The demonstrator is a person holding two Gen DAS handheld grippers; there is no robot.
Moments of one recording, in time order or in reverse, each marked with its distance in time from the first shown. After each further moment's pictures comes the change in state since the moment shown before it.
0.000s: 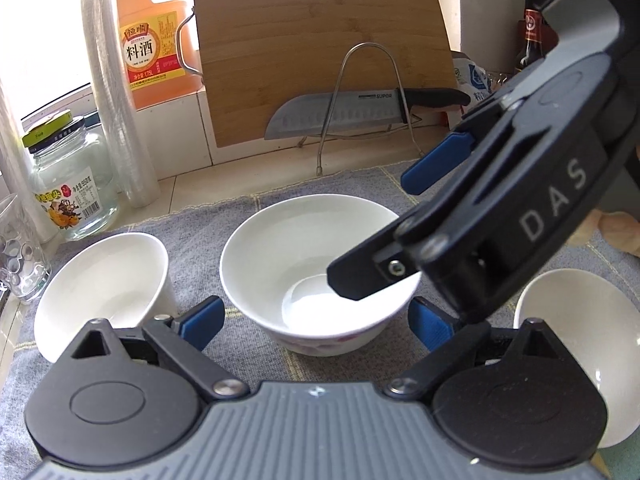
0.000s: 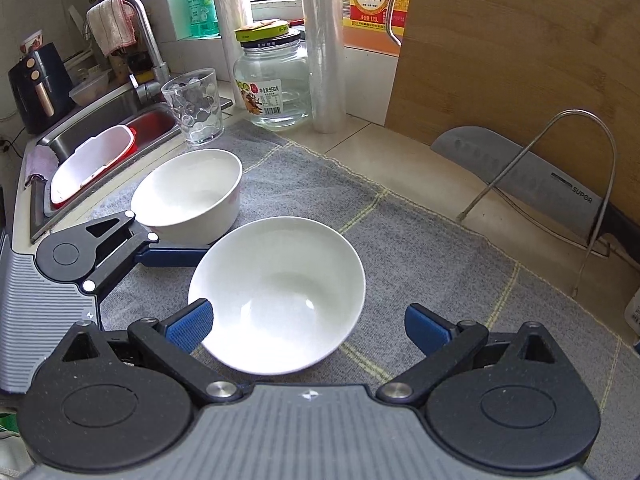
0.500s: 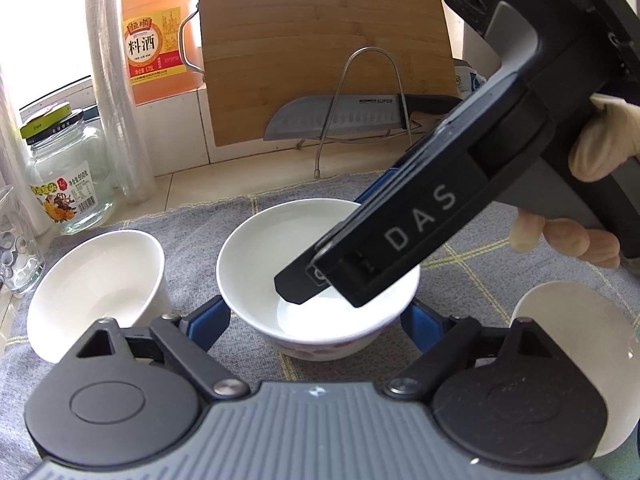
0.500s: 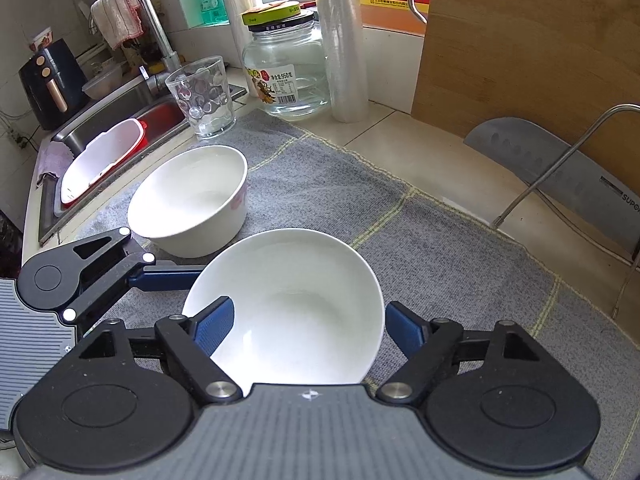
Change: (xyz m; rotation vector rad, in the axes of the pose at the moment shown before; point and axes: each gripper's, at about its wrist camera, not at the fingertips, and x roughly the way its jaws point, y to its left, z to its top) left arm 0.000 0.002 0.001 -0.035 -0.003 -0.025; right arm 0.029 -0.008 0.016 0.001 0.048 0.086
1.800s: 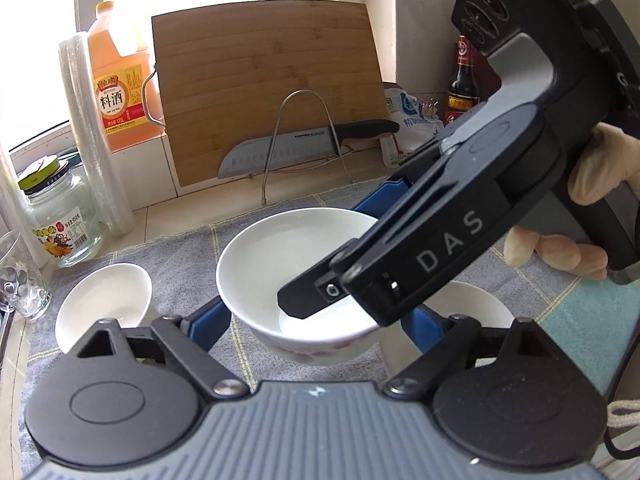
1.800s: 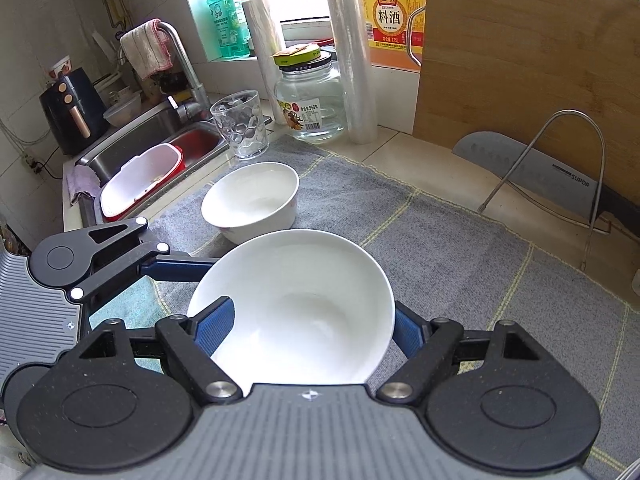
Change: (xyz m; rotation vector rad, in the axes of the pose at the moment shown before) left arm -0.072 -0.033 0.008 0.087 -0.018 -0.088; right arm -0.085 0.035 -0.038 0.042 -0.085 0.005
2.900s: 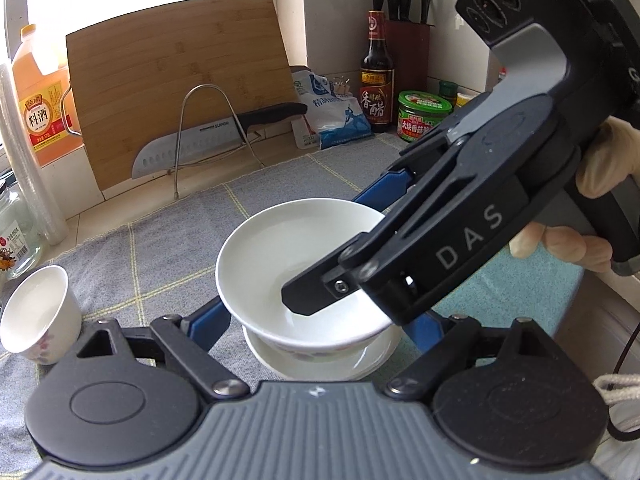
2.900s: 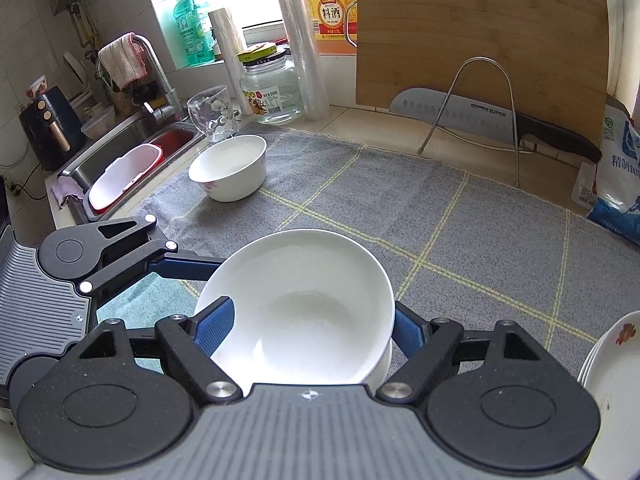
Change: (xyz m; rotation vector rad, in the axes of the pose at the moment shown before) left arm -0.011 -0.063 -0.012 0.099 0.042 -0.132; right arm -0.061 -0.005 -0.075 0.101 -0.021 -0.081
